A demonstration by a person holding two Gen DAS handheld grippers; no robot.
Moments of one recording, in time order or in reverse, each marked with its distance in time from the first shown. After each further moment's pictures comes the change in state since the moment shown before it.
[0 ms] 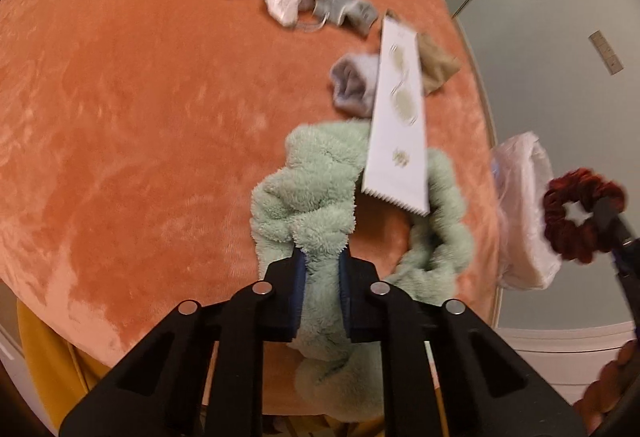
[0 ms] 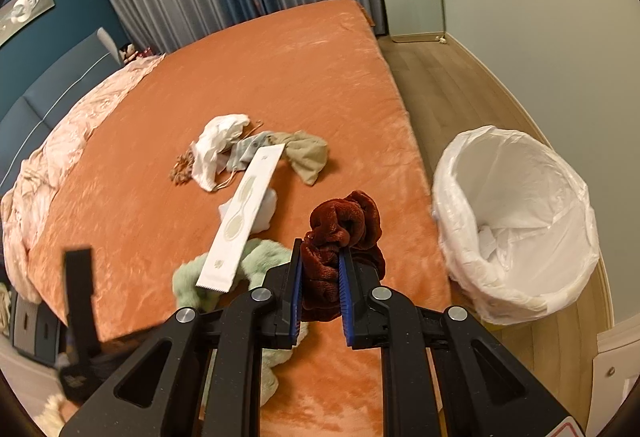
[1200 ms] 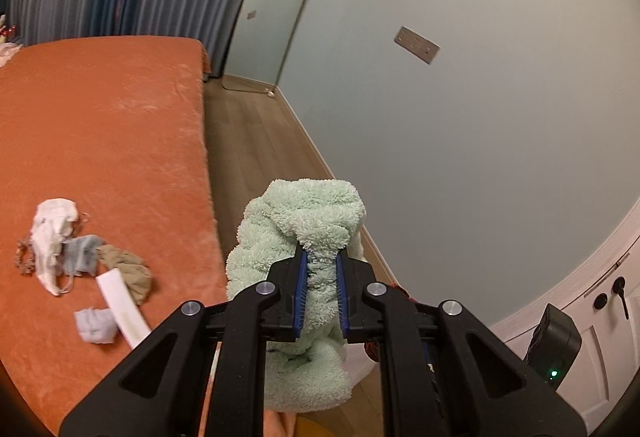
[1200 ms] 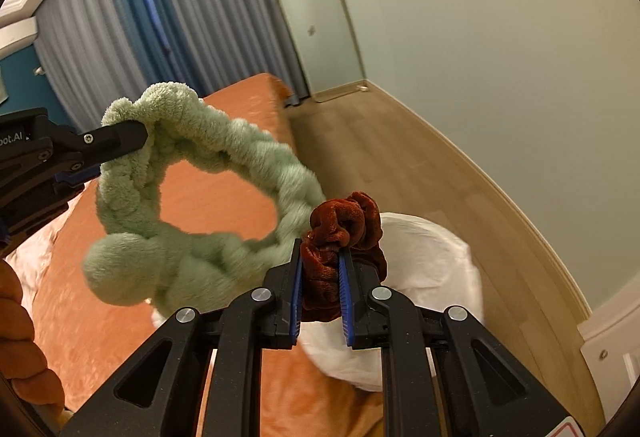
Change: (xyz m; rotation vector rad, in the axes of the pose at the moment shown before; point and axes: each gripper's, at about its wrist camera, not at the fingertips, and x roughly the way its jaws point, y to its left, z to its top) left arm -0.105 -0.326 0.072 0.467 -0.271 -0.368; right arm -0.089 -0.153 0.063 0.231 -0.228 -0.157
